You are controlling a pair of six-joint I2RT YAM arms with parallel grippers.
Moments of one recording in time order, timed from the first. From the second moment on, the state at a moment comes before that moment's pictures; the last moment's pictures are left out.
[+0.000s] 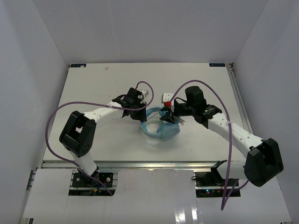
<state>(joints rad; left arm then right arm) -0.59 1.72 1.13 -0.37 0.18 -0.35 0.57 1.29 0.93 -0.19 -0.74 -0.63</state>
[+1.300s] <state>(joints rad) -0.57 1.73 1.16 -0.43 0.08 -0.36 0.83 1.56 1.17 -0.39 -0.44 -0.99</state>
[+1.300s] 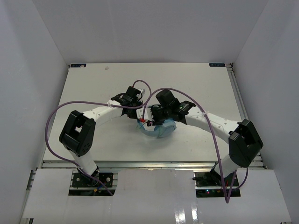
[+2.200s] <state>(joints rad) -0.56 1.73 1.16 -0.44 0.09 -0.36 0.85 1.36 1.21 -0.58 -0.54 -1.17</state>
